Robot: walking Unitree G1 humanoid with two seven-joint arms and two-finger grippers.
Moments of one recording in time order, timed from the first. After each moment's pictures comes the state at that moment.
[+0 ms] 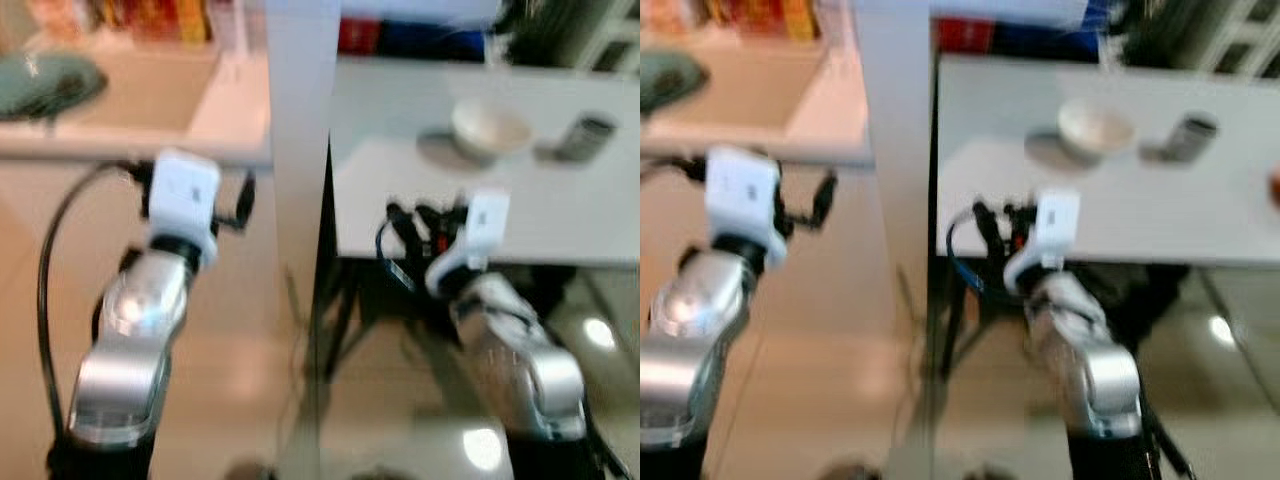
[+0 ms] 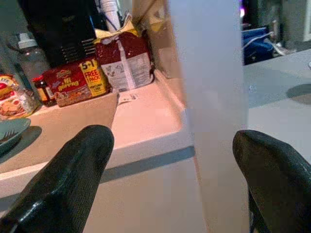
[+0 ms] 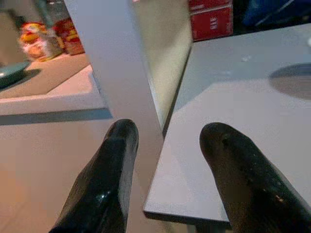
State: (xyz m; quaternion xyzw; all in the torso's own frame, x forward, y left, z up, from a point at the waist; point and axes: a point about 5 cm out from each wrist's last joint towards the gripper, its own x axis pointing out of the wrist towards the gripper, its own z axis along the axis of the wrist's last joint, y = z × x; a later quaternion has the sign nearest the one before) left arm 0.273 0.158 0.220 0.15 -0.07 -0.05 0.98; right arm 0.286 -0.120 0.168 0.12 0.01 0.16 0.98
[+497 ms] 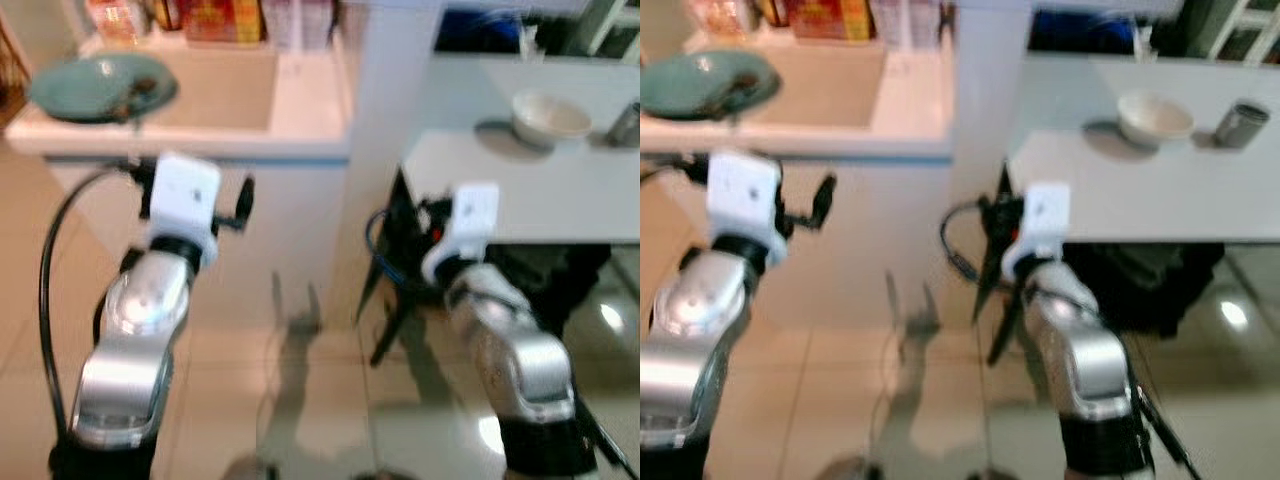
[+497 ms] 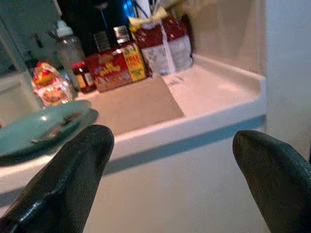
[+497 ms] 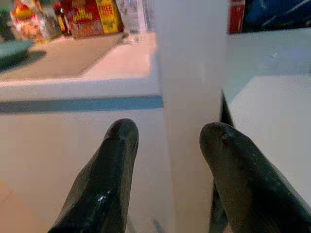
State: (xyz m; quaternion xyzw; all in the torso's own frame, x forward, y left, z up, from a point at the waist) left arm 0.273 0.155 0.221 0.15 -0.08 -0.05 0.98; right arm 0.297 -0.122 0.171 0.08 0.00 0.12 0.99
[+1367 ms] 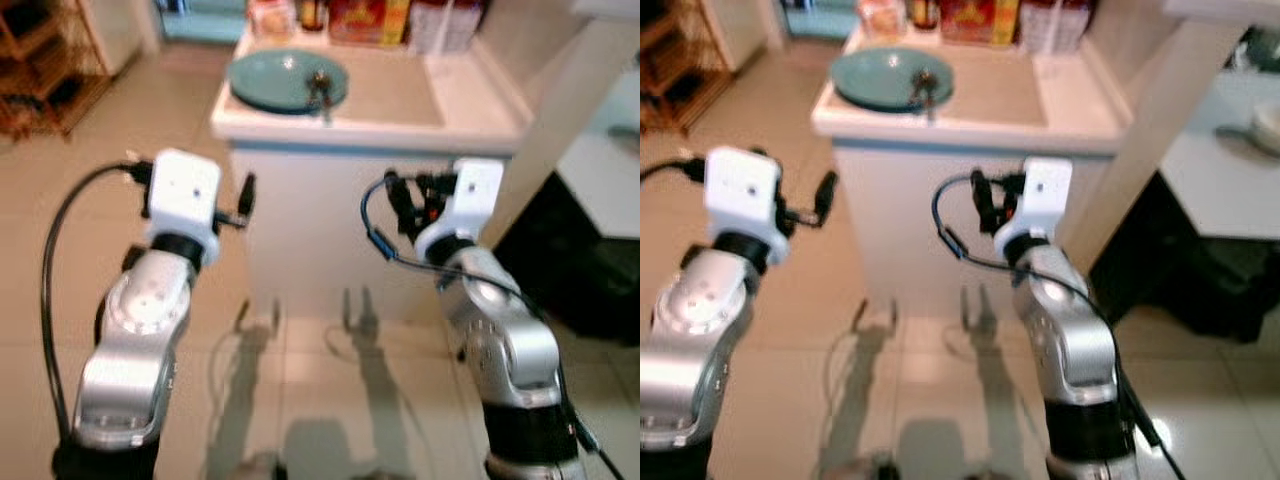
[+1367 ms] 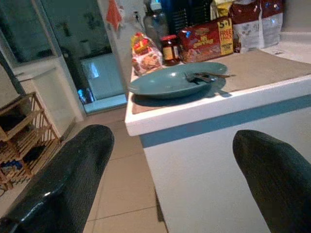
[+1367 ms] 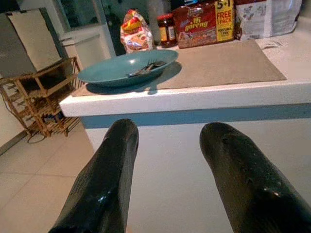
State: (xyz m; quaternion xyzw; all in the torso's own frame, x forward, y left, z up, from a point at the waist) left arm 0.272 0.155 0.218 0.14 -0.07 -0.05 0.99; right arm 0.304 -0.111 0.188 0.11 -0.03 0.12 0.99
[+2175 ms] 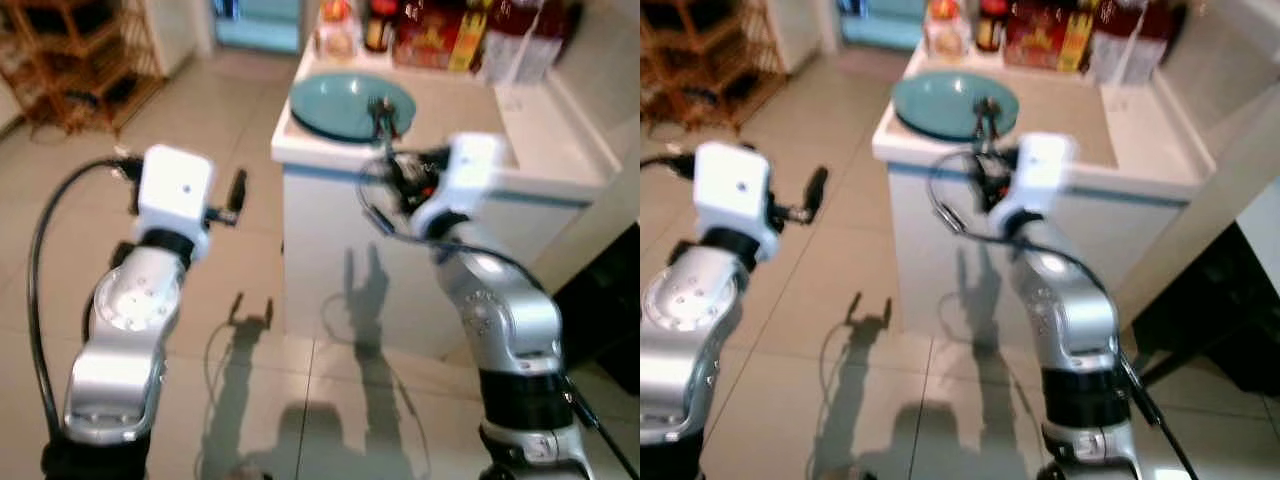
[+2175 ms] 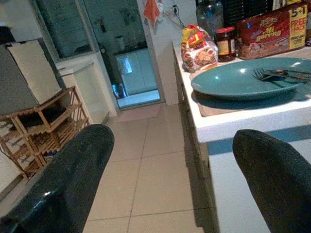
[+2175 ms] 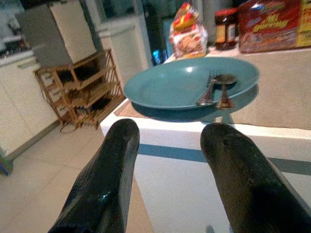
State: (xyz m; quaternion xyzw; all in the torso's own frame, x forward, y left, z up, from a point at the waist) left arm 0.274 0.162 0.221 0.15 -0.07 -0.04 0.99; right arm 0.322 -0.104 0.206 0.11 -0.01 0.14 0.98
